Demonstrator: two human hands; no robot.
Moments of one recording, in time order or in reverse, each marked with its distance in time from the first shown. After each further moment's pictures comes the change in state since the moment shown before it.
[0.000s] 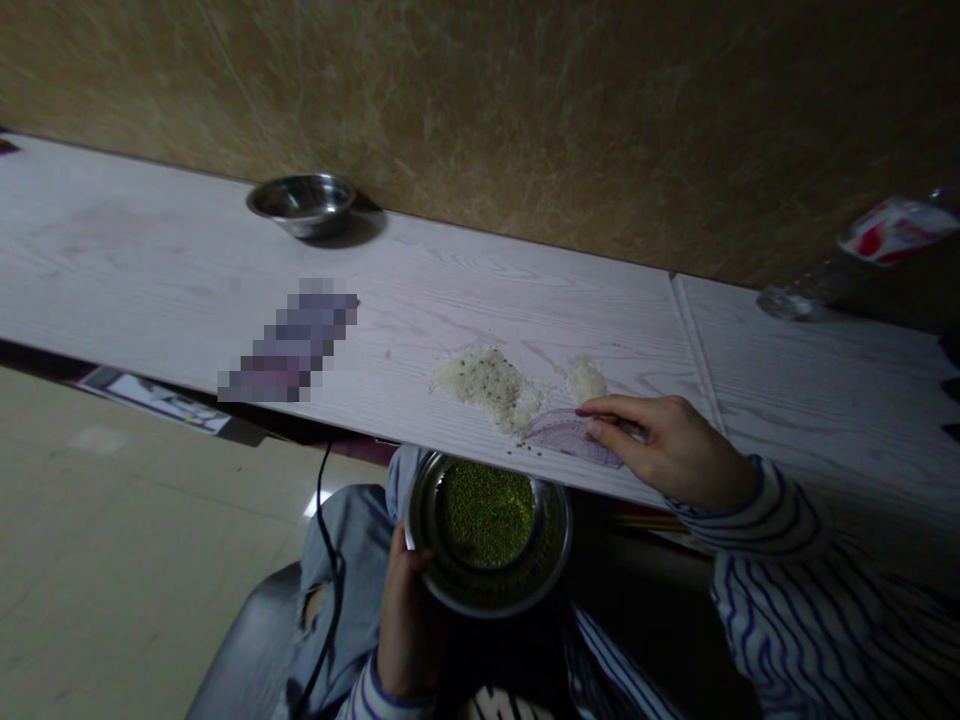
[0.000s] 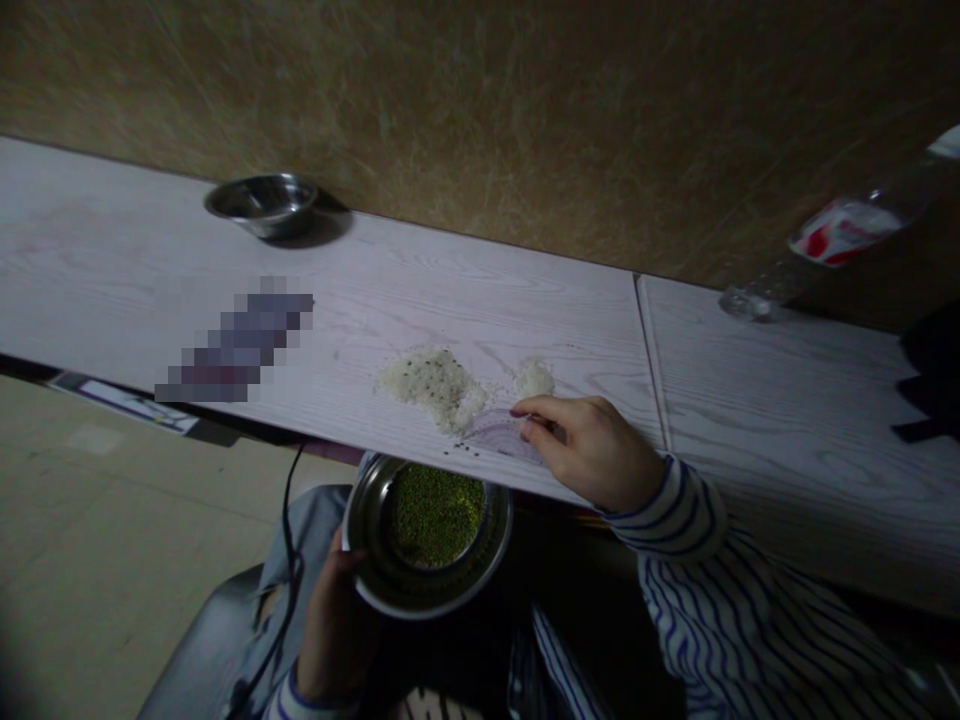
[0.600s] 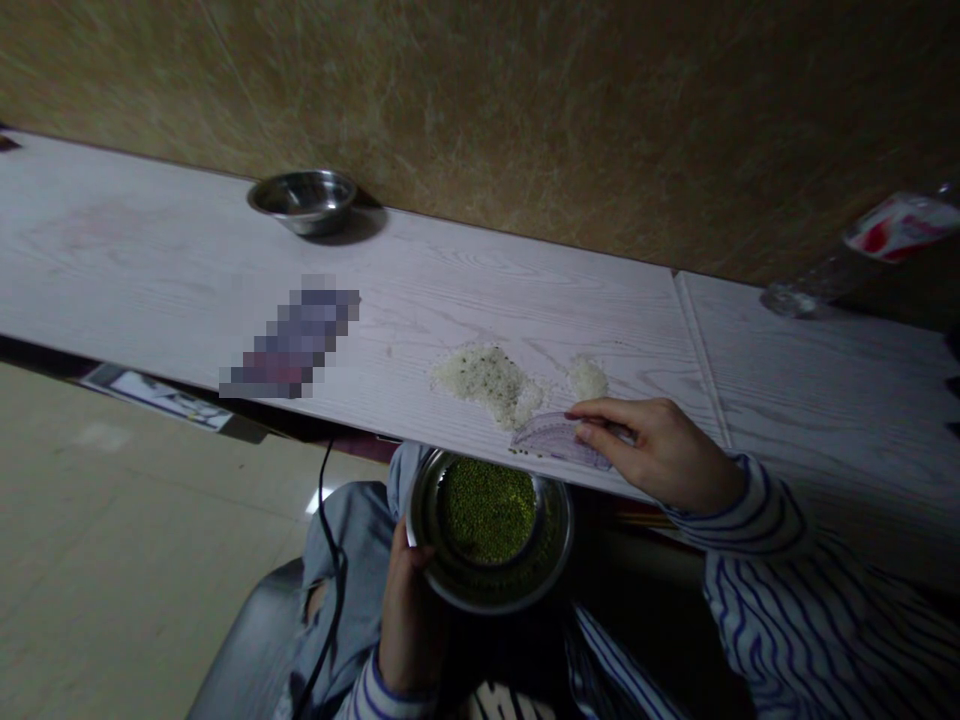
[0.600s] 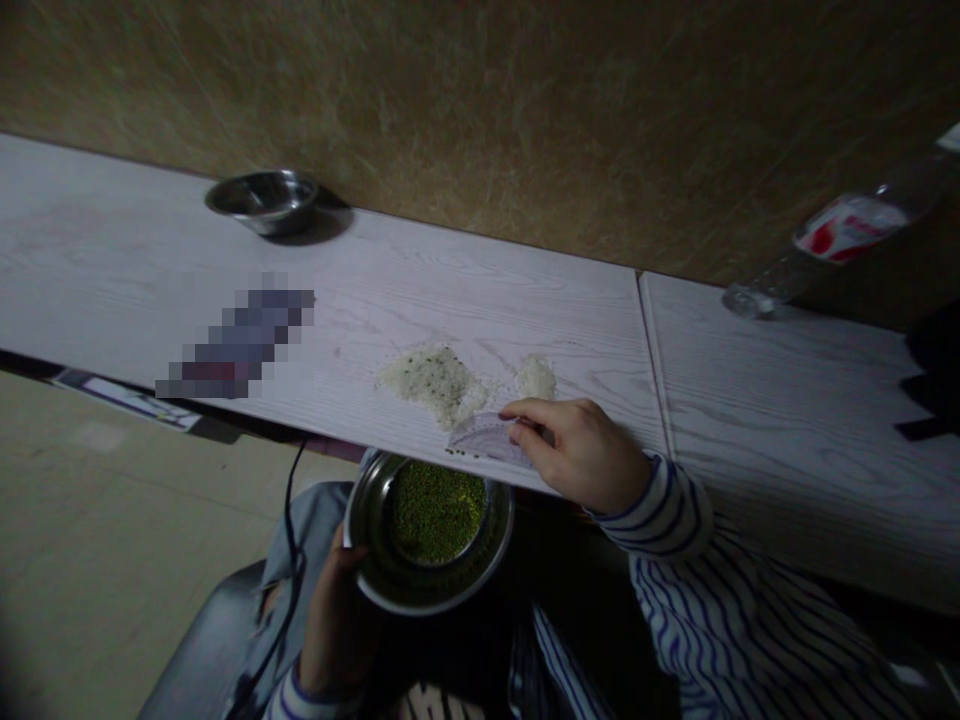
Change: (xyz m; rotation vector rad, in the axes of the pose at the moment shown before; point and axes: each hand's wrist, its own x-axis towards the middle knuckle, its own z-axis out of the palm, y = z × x) left_hand 0.000 -0.005 -0.001 0.005 0.060 0.028; right_hand 0.000 -0.006 0.010 0.047 -0.015 -0.021
